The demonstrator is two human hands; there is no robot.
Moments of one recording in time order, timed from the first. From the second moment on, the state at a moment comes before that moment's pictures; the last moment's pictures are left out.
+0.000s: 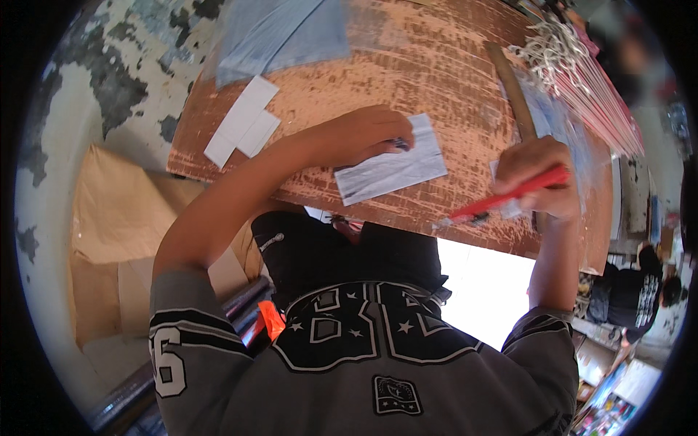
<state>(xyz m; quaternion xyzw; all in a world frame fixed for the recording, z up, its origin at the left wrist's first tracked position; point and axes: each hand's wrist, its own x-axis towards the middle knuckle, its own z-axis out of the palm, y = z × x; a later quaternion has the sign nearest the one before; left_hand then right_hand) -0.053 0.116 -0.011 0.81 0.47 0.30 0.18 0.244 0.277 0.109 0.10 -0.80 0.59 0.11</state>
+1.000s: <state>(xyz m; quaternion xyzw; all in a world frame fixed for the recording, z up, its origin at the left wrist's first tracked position) 0.012 0.091 0.037 0.76 0.61 0.20 0.09 0.439 0.312 -0.004 -0.45 -0.85 -0.01 0.29</state>
